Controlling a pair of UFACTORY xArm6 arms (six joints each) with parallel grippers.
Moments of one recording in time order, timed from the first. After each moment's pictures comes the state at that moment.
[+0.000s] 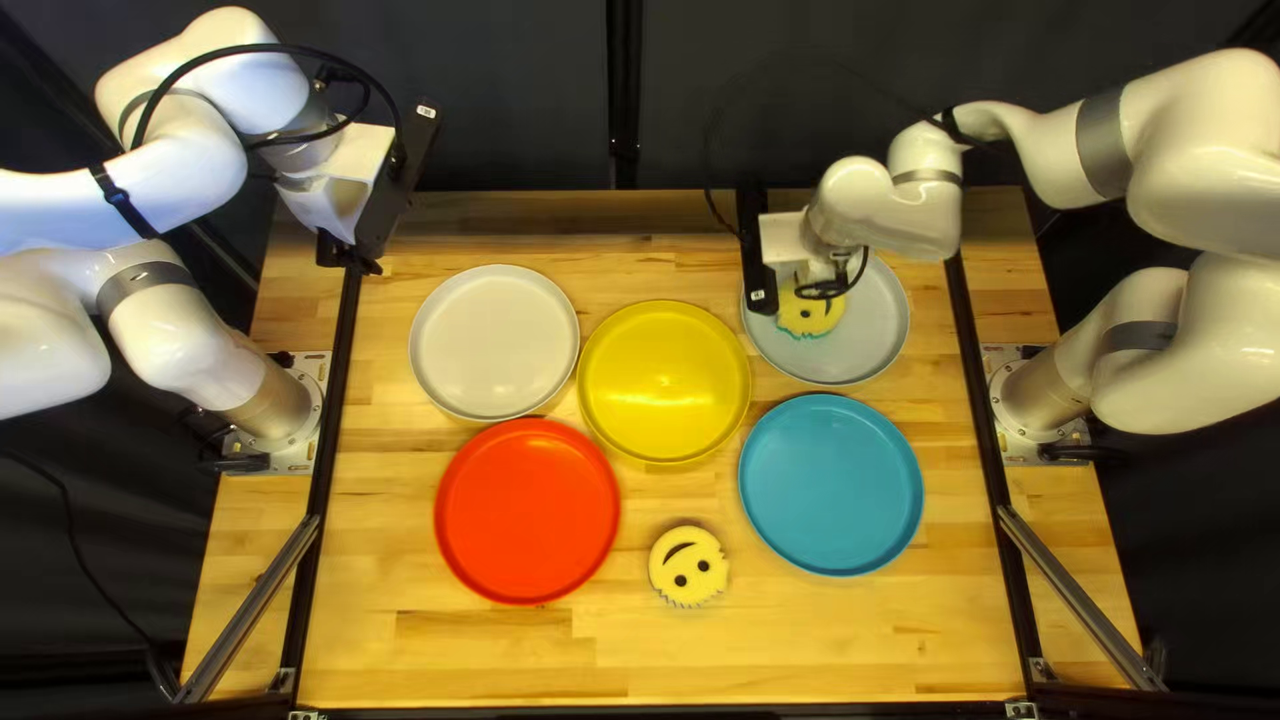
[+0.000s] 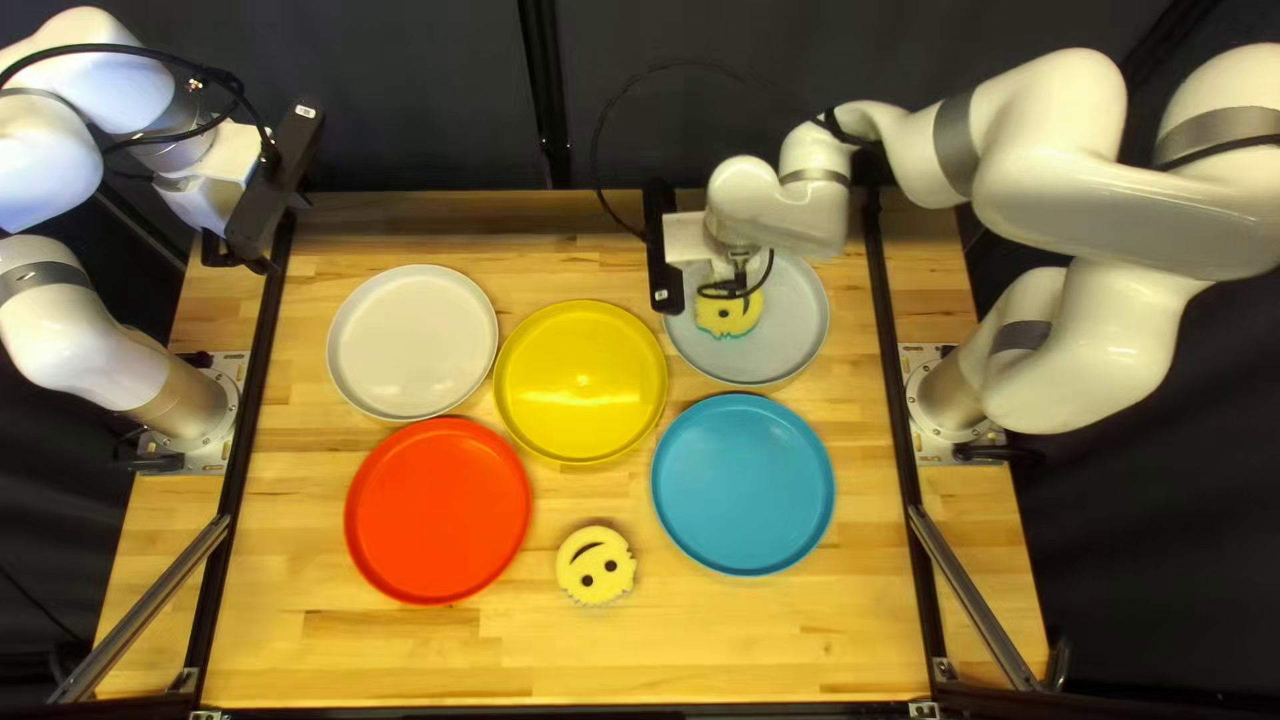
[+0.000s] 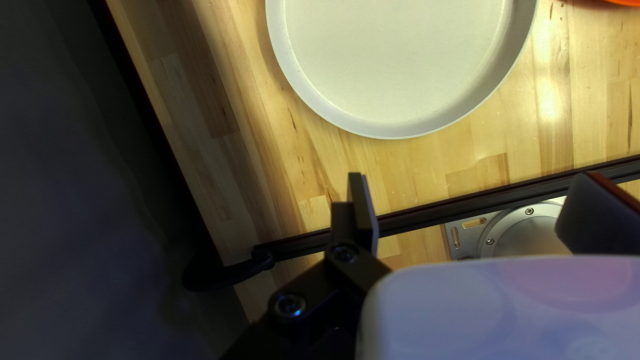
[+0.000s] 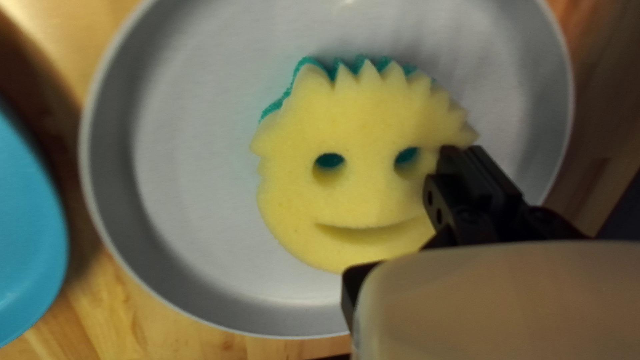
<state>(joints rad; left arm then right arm) 0.64 -0.98 -0.46 -0.11 1.33 0.98 -0.32 -0.16 -0.44 -0.42 0.61 -0.11</state>
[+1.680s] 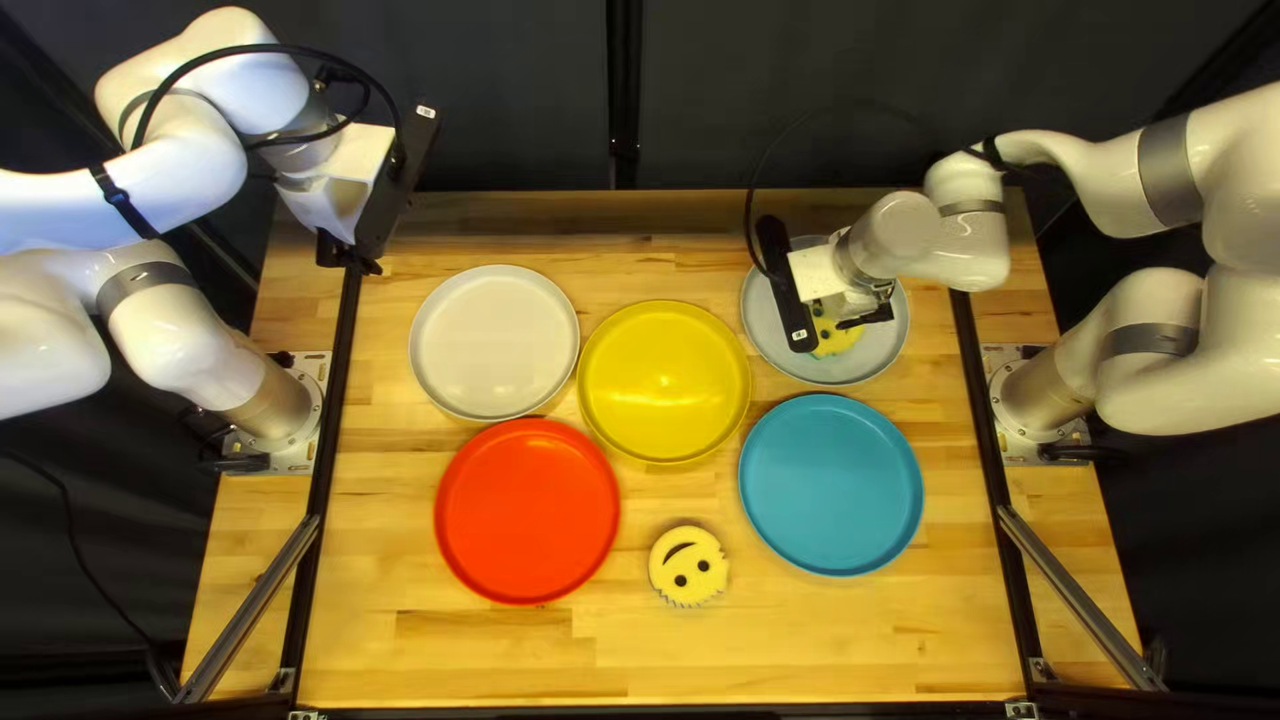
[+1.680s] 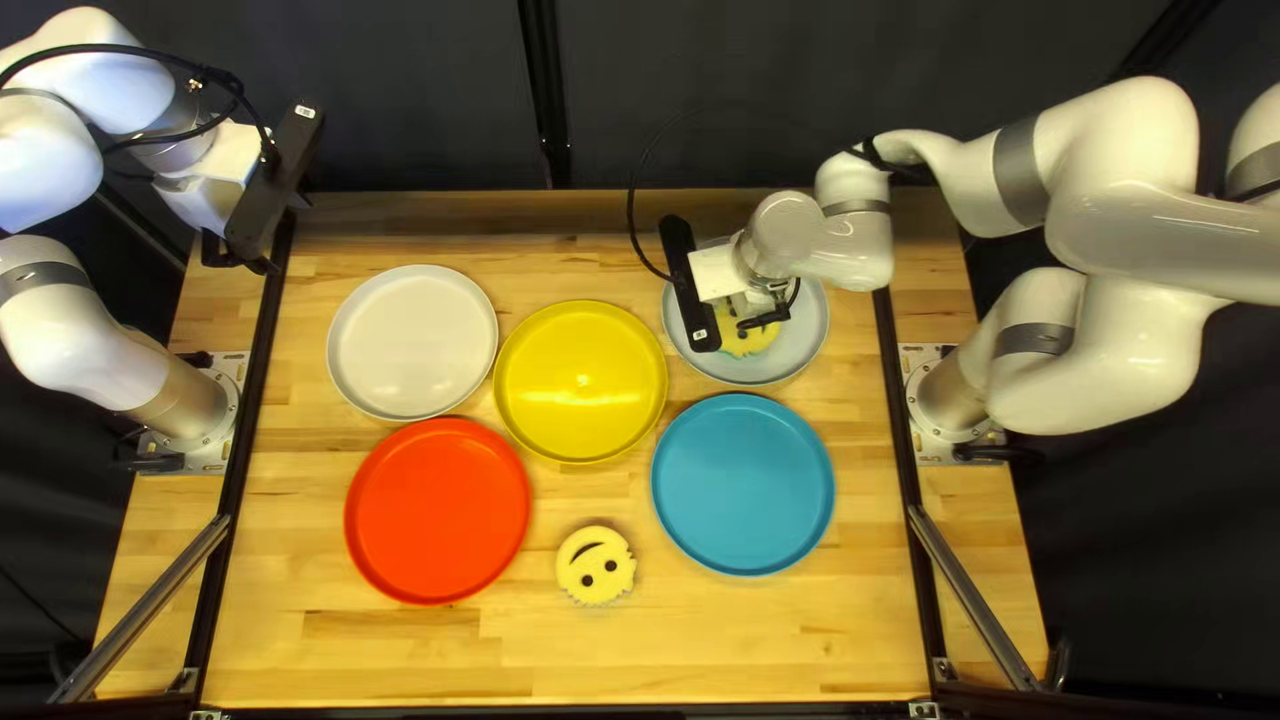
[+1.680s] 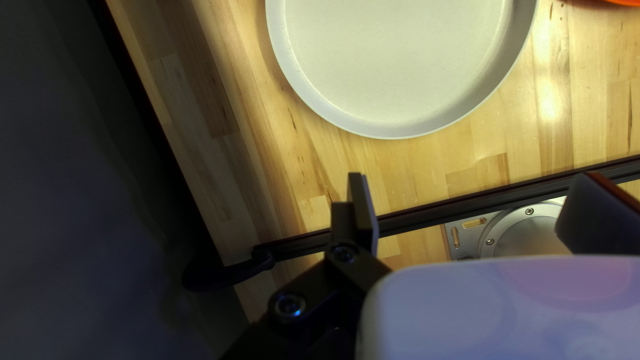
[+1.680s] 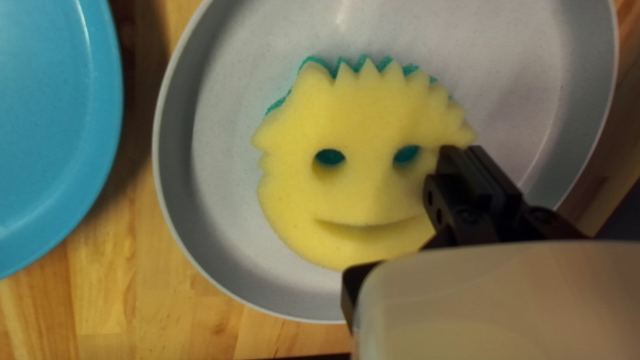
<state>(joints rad) 0.64 -0.98 -0.46 -0.11 1.33 0.98 -0.48 -0.27 -0.34 -0.37 0.51 -0.43</state>
